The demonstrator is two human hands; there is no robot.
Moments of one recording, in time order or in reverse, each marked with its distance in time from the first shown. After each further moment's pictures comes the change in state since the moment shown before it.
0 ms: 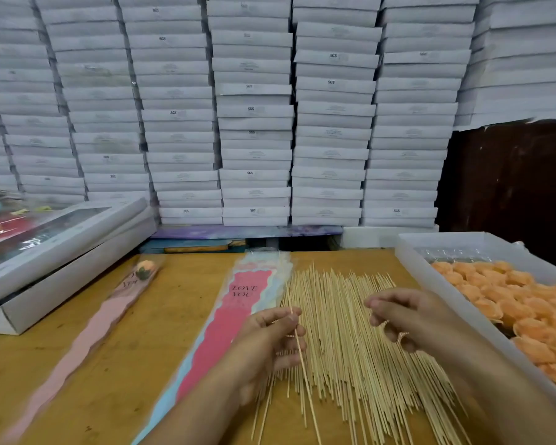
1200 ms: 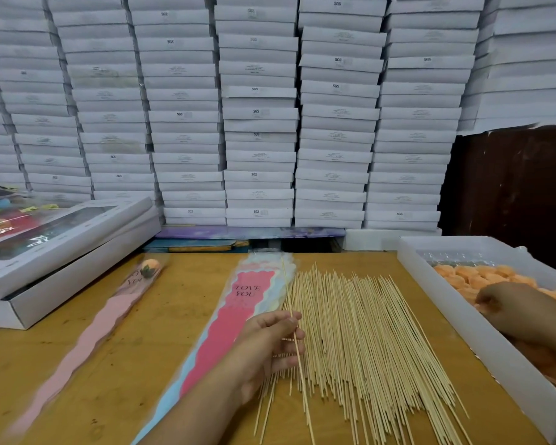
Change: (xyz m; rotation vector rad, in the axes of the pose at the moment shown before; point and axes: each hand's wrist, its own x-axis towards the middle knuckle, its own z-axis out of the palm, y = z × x) left_hand -0.007 0.002 -0.001 0.037 0.027 -0.032; right_hand 0.082 0.084 -0.150 -1.295 0.236 0.112
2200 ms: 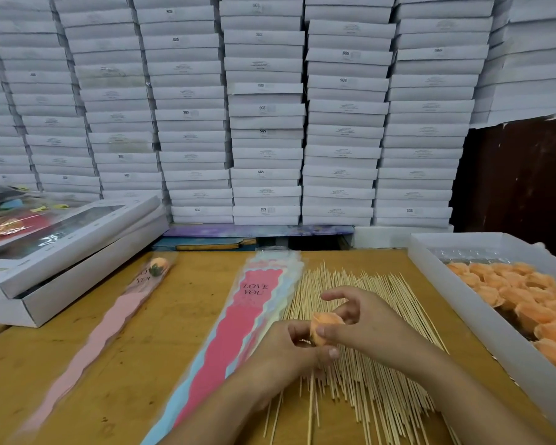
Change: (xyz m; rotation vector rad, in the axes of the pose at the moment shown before) left_hand -0.009 -0.003 0.010 0.376 -0.182 0.128; right_hand -0.091 -0.206 -0.020 1.077 -0.283 -0.387
